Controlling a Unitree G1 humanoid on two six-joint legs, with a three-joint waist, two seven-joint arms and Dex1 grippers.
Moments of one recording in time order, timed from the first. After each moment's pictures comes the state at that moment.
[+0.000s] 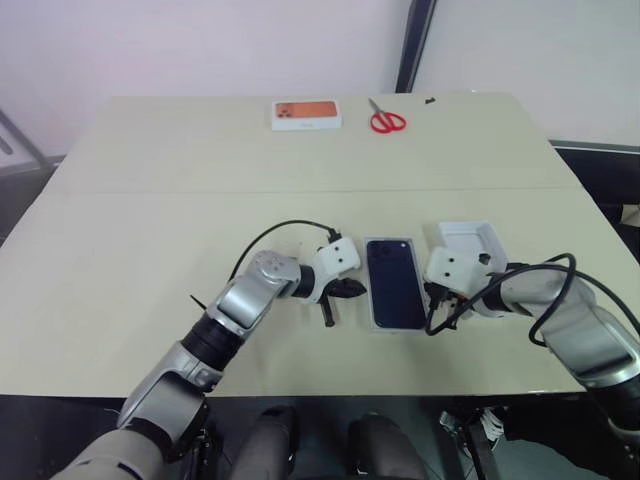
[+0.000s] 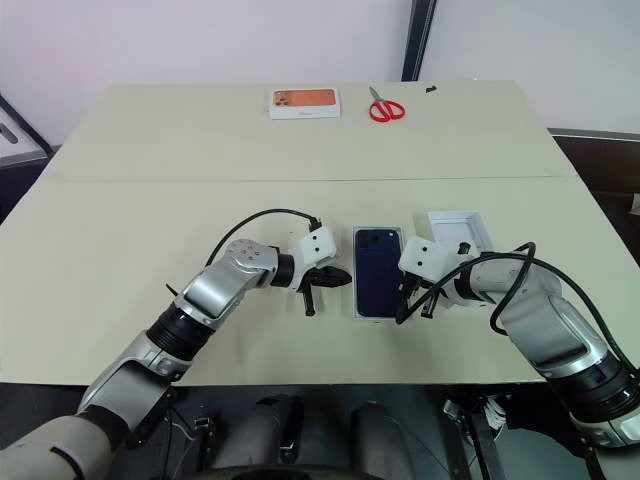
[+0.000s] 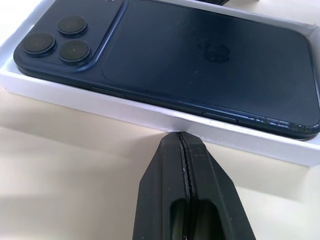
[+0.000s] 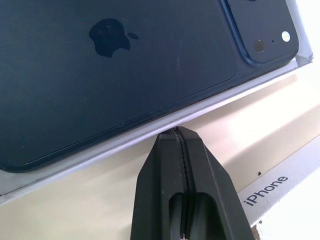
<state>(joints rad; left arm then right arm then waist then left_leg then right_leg) -0.66 0.27 -0.48 0.11 -0.09 0.56 -0.91 -0.31 -0.95 0.23 -0.38 -0.02 0.73 0.91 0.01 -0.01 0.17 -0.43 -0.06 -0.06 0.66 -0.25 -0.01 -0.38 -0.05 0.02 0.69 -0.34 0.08</state>
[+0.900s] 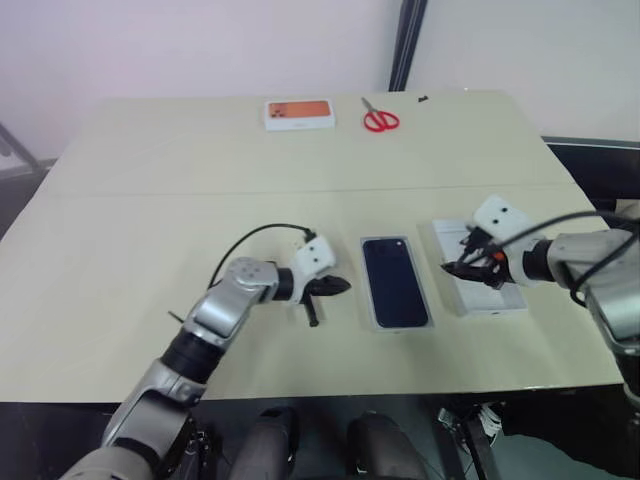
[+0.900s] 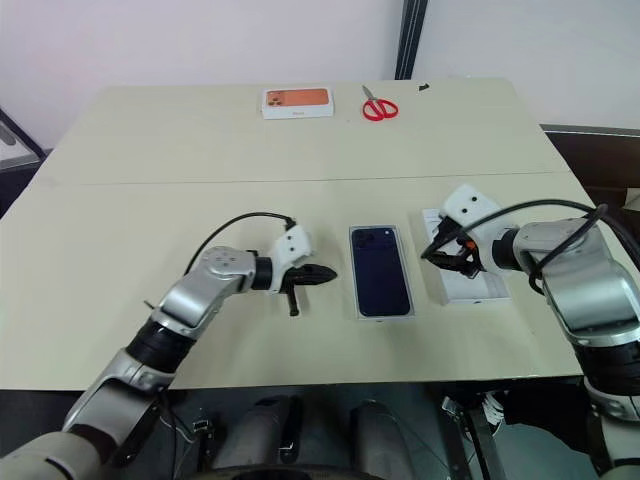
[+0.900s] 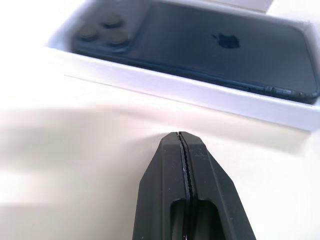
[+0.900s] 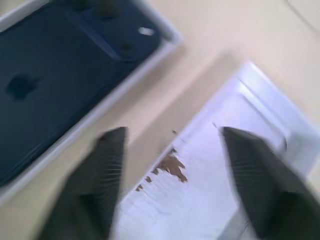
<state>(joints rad) -0.48 0.38 -0.31 0.00 -0.14 0.38 -0.94 -0.47 -0.93 -0.01 -0.35 0.18 1.23 0.86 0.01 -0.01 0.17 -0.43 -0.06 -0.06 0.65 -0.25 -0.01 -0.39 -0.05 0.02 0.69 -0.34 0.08</state>
